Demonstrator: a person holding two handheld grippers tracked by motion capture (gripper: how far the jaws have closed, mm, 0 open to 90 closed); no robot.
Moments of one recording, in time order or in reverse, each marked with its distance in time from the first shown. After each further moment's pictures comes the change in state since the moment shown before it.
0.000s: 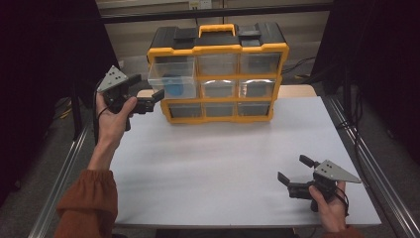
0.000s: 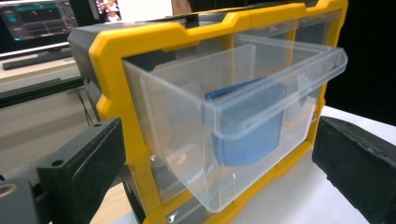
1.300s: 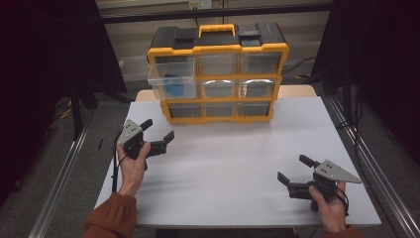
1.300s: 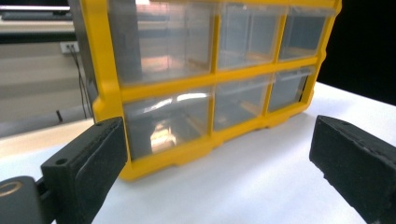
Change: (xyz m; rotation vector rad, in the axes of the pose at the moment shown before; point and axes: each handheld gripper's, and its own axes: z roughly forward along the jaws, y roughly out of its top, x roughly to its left) left arm -0.048 -0.130 -0.008 -0.012 0.043 -0.138; right arm 0.000 0.001 -0.001 -0.003 0.005 -0.009
